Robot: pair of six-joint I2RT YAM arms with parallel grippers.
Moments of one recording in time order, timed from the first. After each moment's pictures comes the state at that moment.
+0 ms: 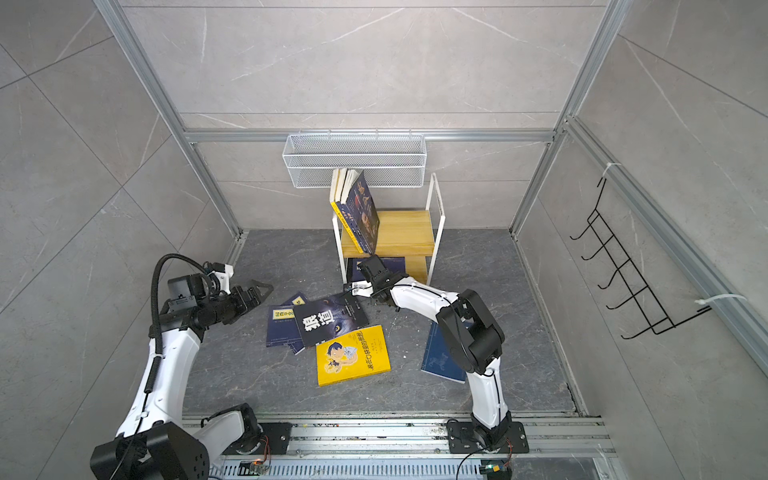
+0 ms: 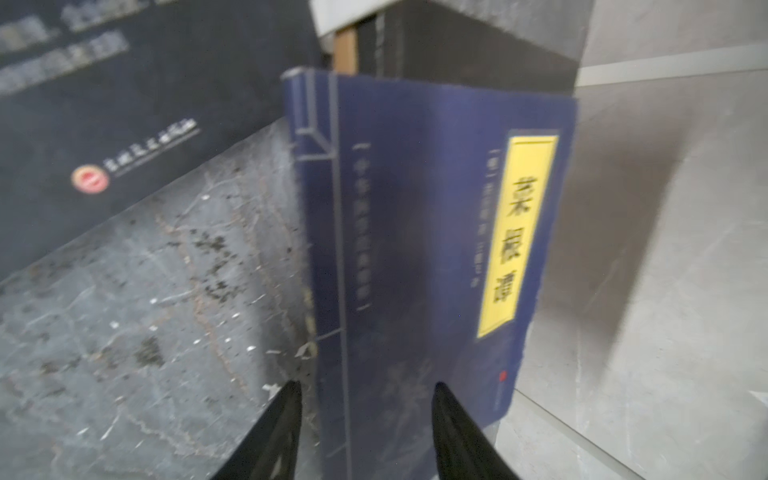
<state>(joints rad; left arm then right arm) 0.29 1.08 0.91 -0.65 0.64 -0.28 0.68 2.01 1.46 -0.37 0.32 -1.05</state>
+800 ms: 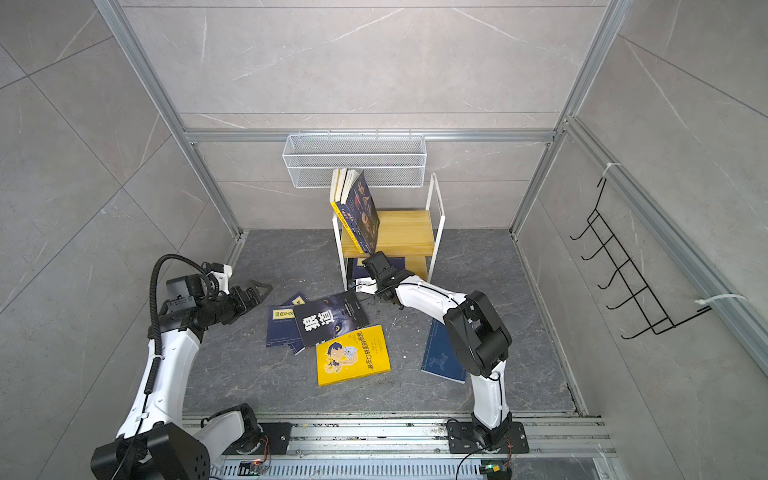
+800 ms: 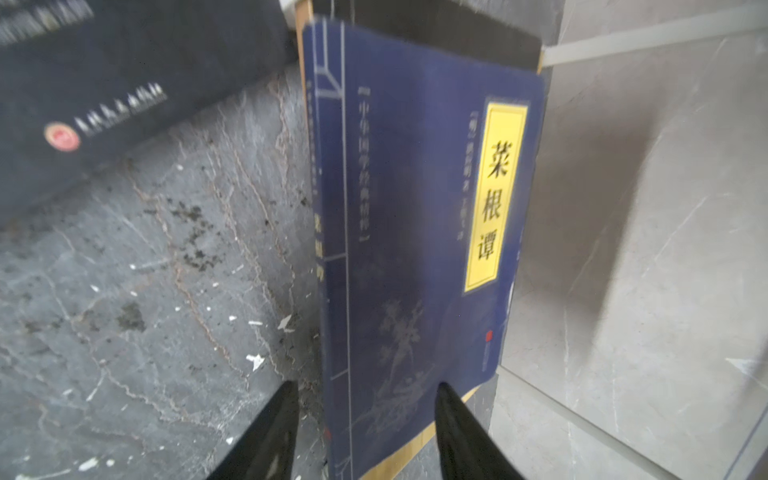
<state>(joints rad) 0.30 1.07 0.91 -0.65 0.64 -0.28 0.66 1.96 1.43 -0.39 0.31 -1.05</state>
